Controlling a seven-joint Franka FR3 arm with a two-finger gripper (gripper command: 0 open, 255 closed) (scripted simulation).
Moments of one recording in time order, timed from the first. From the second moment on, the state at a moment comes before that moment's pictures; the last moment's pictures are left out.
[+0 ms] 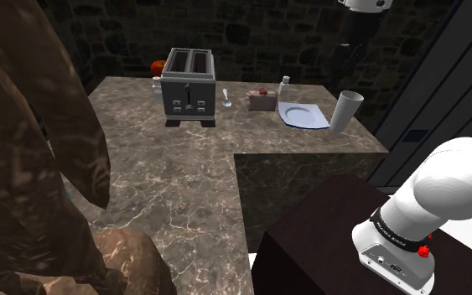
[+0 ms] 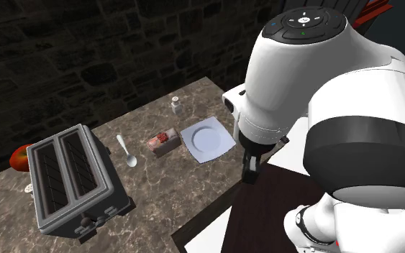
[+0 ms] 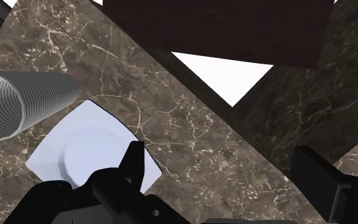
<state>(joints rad) -0.02 -0.74 0.06 -2.35 -0.04 1.57 -0.07</state>
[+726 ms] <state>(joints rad) -0.03 -0.43 0.00 -2.24 -0.07 1.80 -0.16</state>
